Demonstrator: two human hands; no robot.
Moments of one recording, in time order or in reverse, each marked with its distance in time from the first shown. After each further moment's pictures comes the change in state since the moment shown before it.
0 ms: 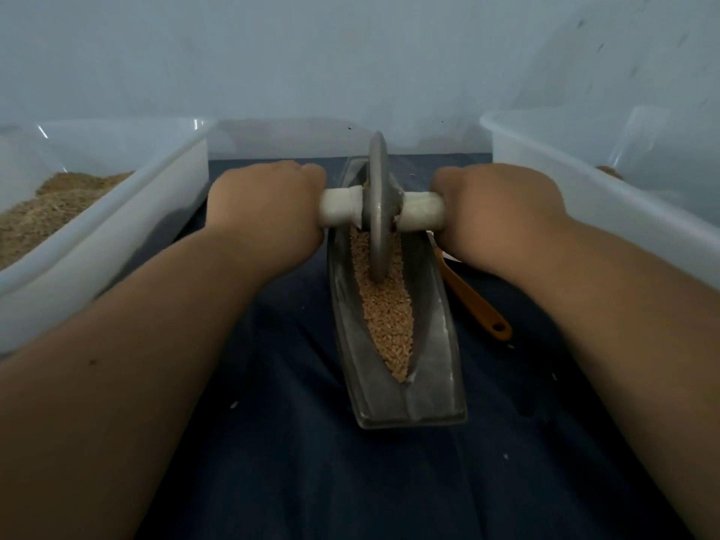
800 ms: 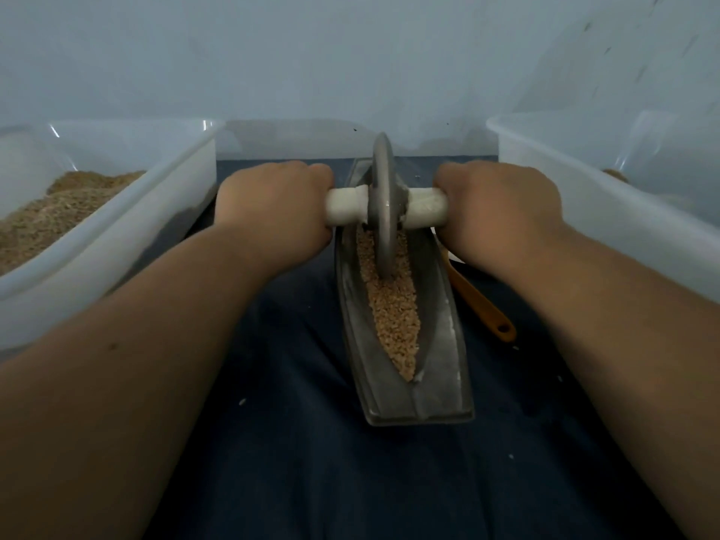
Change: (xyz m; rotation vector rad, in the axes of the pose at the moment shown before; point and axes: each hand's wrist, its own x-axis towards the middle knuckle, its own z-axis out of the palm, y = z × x) left_hand 0.001 -0.003 -0.001 -0.058 -0.027 -0.007; right_hand 0.005 -0.003 0.006 -0.026 0.070 0.037
